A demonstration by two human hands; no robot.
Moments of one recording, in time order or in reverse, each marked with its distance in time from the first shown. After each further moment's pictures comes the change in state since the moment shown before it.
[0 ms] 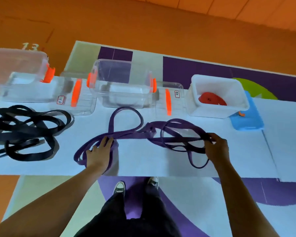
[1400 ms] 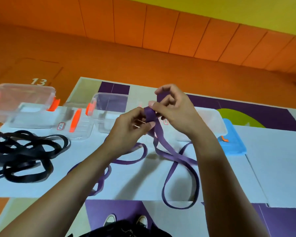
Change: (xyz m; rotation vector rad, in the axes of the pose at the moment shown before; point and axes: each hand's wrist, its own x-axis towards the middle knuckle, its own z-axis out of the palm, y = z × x) left_hand -0.112 0.131 -0.252 -1.231 0.359 0.704; right_hand -0.082 -0.233 -0.092 0.345 -0.404 -0.686
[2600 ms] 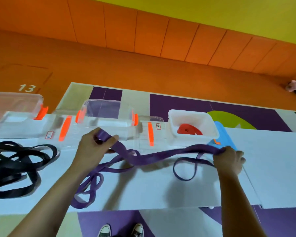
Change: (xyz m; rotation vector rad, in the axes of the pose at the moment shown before) left_hand -0.018 -0.045 -0.034 0.007 0.317 -0.388; right_hand -0.069 0.226 -0.118 -0.729 0.700 0.878
